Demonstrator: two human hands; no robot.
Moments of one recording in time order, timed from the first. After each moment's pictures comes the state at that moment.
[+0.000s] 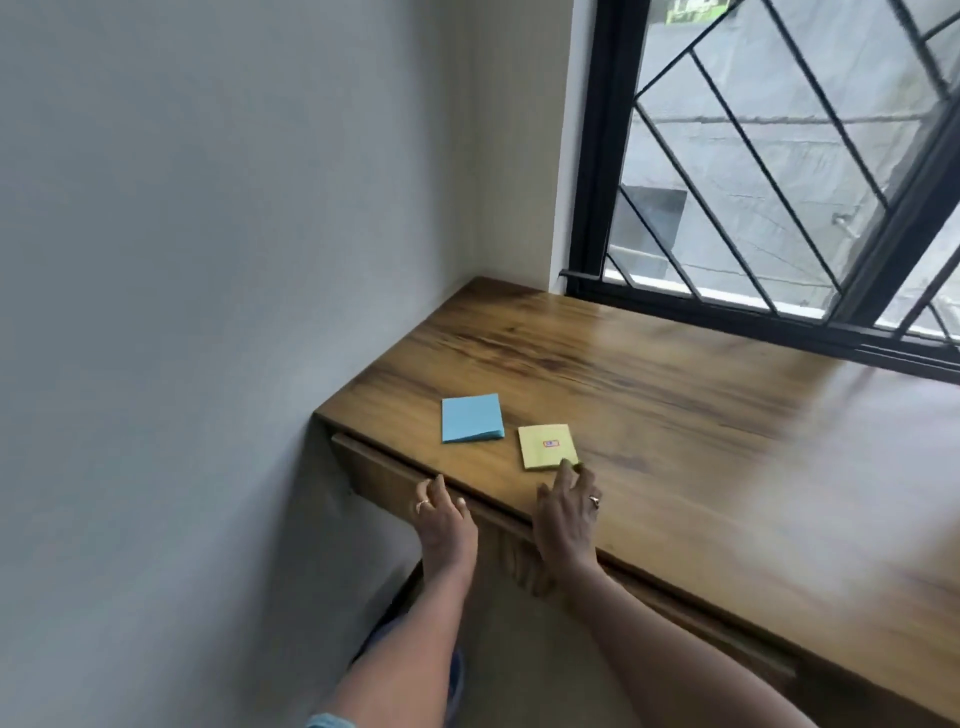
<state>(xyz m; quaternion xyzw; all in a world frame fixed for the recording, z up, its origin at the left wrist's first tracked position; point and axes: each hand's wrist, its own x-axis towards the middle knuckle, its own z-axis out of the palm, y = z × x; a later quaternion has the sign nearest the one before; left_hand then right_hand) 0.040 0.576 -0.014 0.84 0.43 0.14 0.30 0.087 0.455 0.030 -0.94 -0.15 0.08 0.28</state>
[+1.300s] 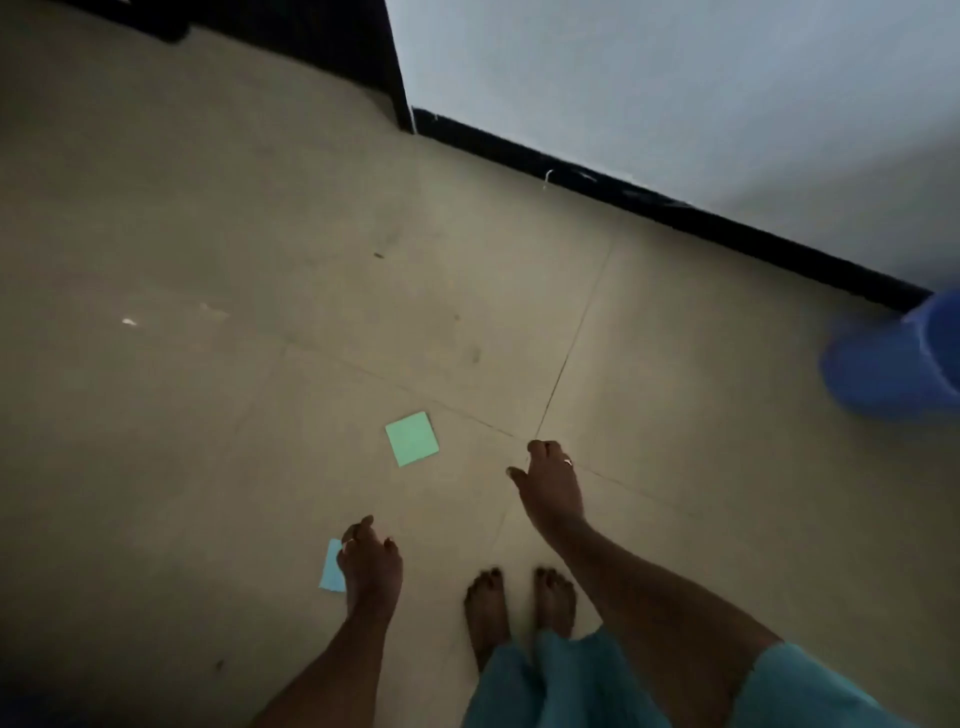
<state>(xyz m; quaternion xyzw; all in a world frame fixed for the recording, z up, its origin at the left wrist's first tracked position) -0.732 0.036 -0.474 0.17 0.92 0.06 0.34 -0.584 0.199 -0.436 -0.60 -0.69 0.38 -0.14</state>
